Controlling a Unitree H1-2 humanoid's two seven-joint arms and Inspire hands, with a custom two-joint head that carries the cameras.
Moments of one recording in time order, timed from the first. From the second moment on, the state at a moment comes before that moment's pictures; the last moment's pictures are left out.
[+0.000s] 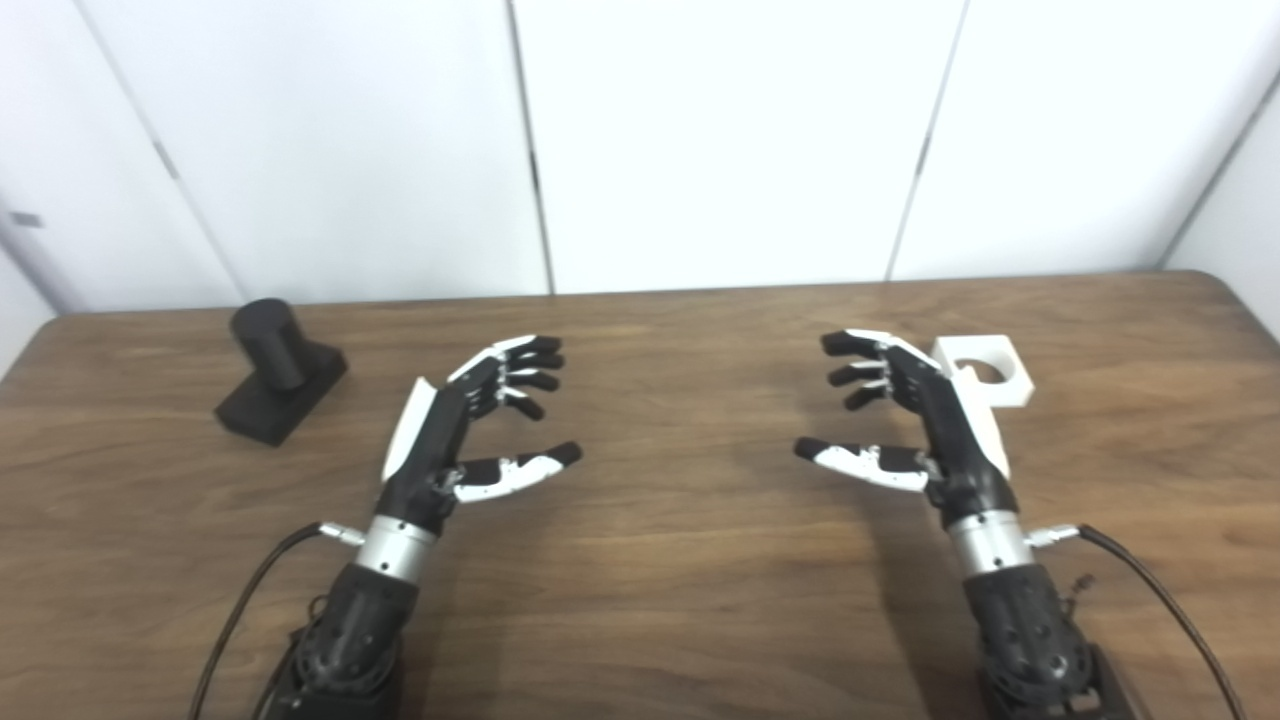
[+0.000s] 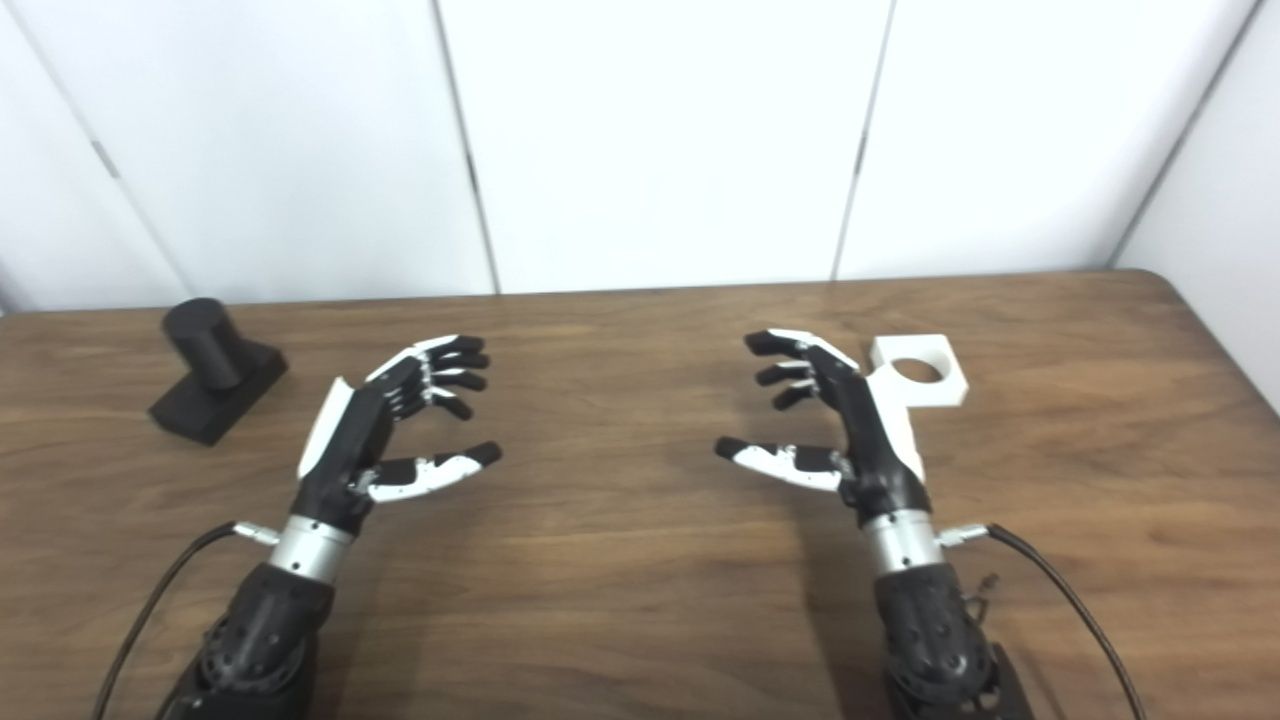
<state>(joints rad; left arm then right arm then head) -0.25 0.14 -0.08 0.23 0.11 -0.43 -0.13 -0.10 -0.16 0.00 -0.05 -0.30 -0.15 -0.08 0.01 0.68</state>
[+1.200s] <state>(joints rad) -0.26 0.07 -0.14 0.29 0.18 -0.43 -0.08 -0.09 -0.21 -0.05 -0.11 -0.21 -0.11 -0.02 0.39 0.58</state>
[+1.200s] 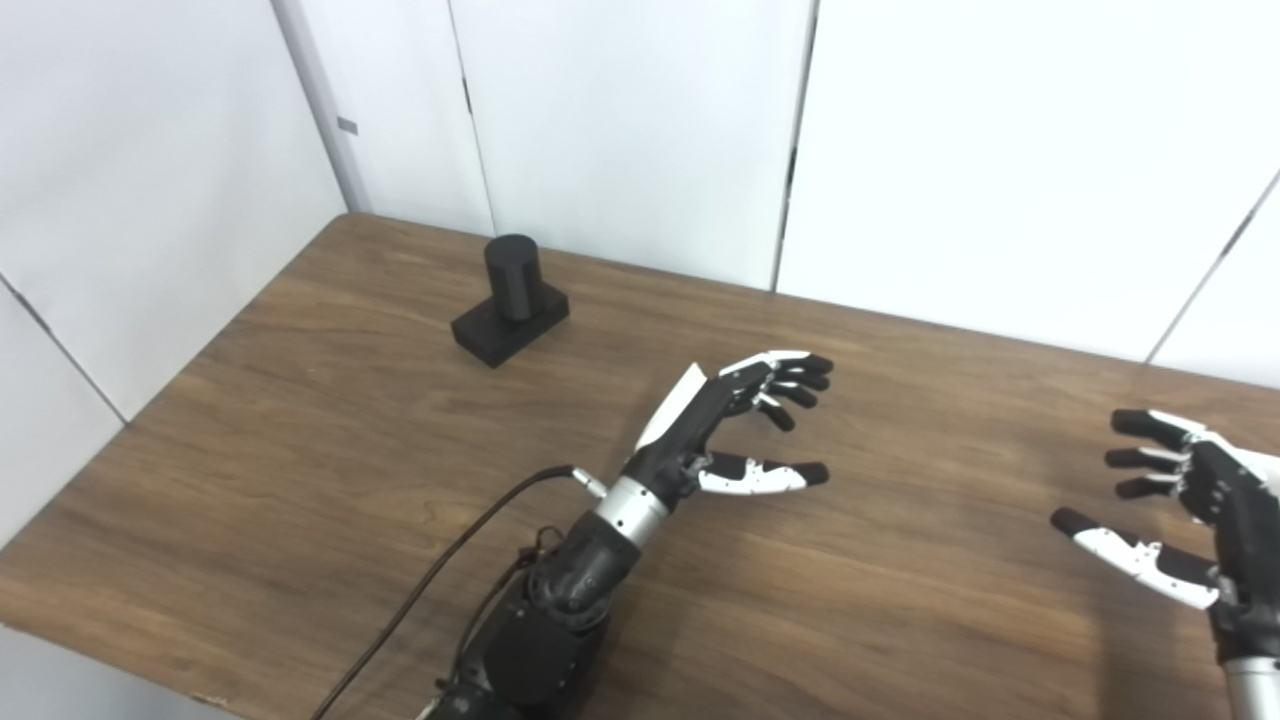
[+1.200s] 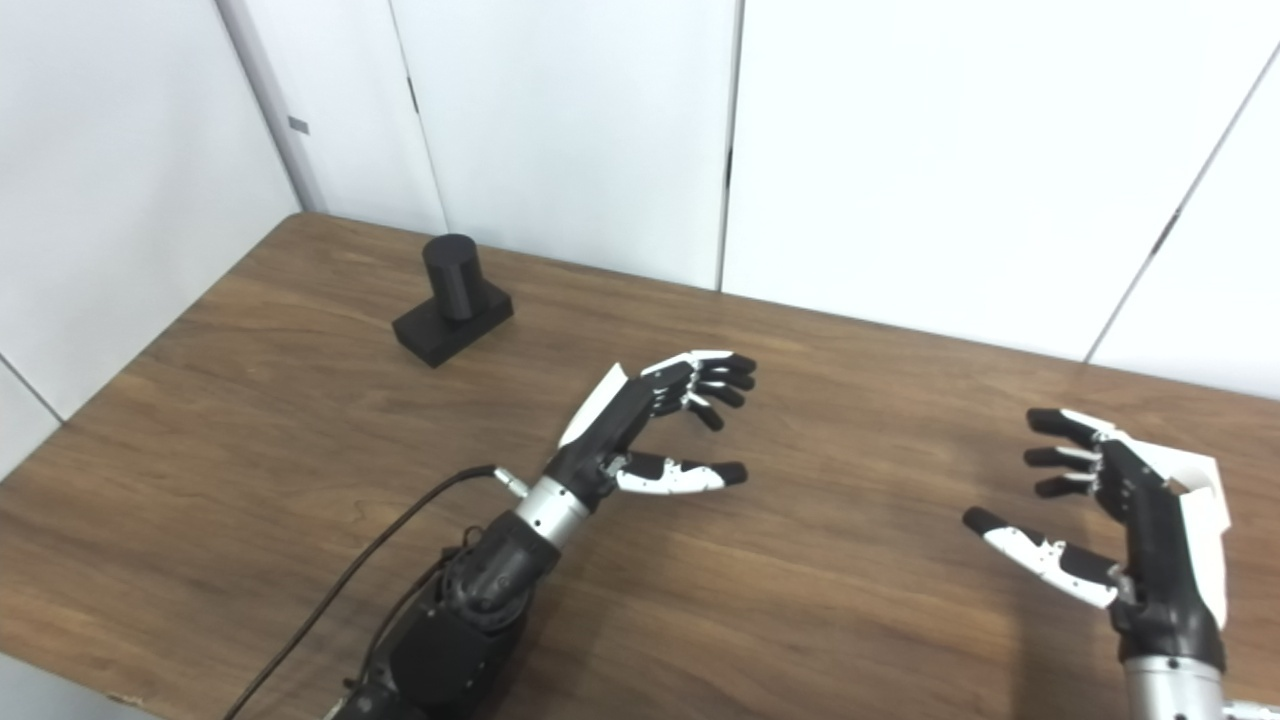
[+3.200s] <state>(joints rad) -0.41 0.33 0.06 0.01 0.51 0.03 0.04 -0.08 -0.19 -0.04 -0.24 -0.21 0.04 0.00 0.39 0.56</state>
